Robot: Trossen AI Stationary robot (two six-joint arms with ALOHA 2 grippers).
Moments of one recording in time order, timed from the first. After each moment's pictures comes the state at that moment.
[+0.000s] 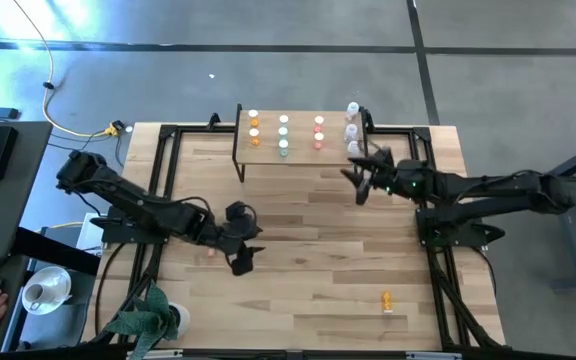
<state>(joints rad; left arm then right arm) -0.27 1.37 0.89 -0.36 -0.38 -0.46 -0.10 0.88 0.54 0.14 0.38 0.24</state>
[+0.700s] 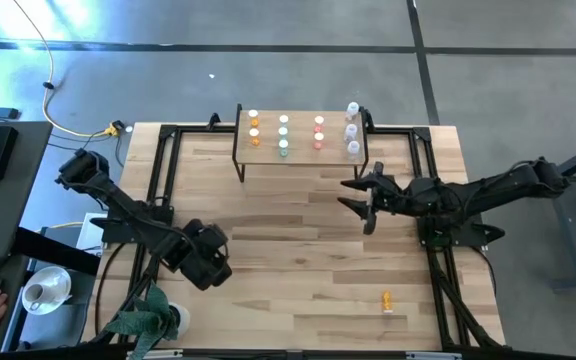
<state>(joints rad) -0.54 1.38 0.89 -0.88 -0.46 -1.26 0.18 0.88 0.54 0.33 0.39 0.09</state>
